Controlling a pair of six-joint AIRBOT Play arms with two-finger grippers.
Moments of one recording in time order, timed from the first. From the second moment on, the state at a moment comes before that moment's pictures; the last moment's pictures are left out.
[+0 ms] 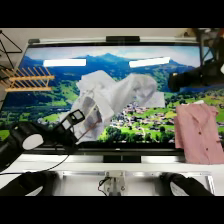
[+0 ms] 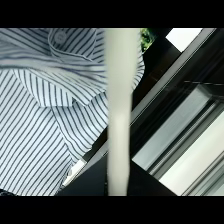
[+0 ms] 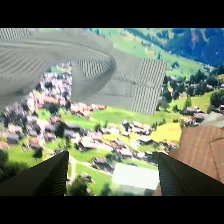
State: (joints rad) left arm -0.67 -0.81 0.76 1.43 -1.21 -1.27; right arm 0.16 -1.13 1.56 -1.59 1.47 1.44
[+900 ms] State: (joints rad) left arm -0.67 -0.84 0.76 1.49 -1.29 -1.17; right arm 0.32 -1.32 1.56 -1.27 1.45 0.08
